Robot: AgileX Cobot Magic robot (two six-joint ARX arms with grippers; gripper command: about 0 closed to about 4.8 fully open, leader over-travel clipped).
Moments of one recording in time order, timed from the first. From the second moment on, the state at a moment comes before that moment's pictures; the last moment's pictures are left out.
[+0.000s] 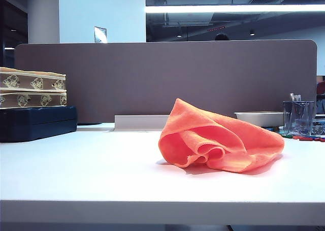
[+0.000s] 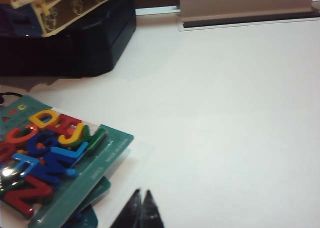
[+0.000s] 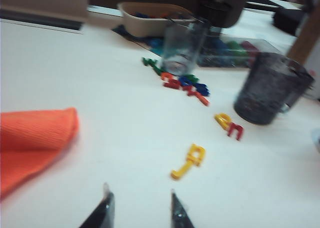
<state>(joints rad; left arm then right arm) 0.02 0.00 0.01 -0.18 0.07 0.12 0.31 0.44 0.13 0.11 0.43 -0.09</state>
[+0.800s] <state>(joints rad) 0.02 0.00 0.01 -0.18 0.07 0.12 0.31 0.44 0.03 0.17 0.52 -0.09</state>
